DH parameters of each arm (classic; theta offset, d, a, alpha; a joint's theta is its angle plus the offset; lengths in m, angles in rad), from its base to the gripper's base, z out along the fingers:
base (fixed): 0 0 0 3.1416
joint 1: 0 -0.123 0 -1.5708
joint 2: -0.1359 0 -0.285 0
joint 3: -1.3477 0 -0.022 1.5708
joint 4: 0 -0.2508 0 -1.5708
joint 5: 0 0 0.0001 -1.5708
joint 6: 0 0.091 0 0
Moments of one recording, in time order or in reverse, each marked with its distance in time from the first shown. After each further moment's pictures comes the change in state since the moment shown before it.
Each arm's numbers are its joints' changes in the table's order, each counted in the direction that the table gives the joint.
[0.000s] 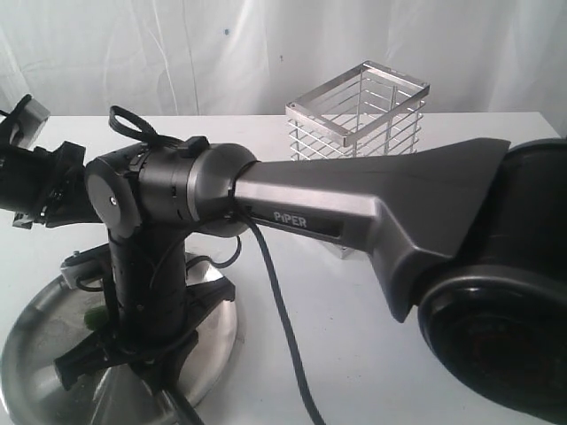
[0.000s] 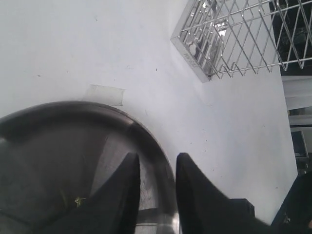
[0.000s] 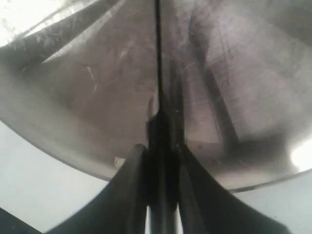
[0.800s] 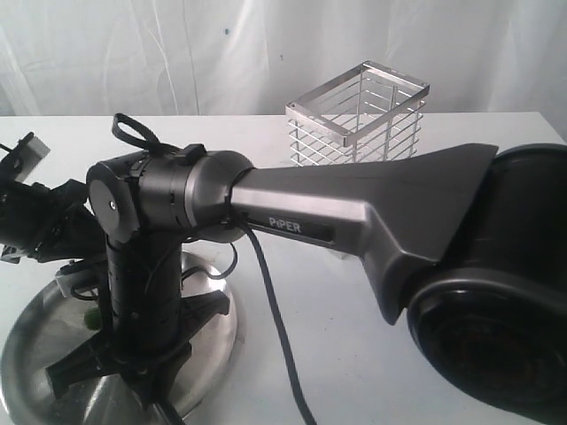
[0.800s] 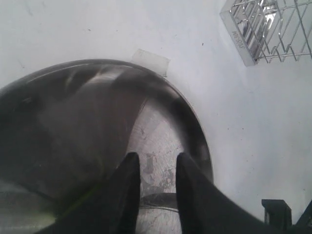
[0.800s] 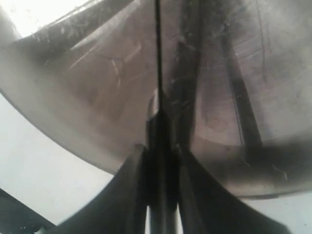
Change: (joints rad) left arm 0.000 -0.004 -0.096 -0.047 0.098 -0.023; right arm -0.002 -0.017 0.000 -0.067 0.000 -0.030
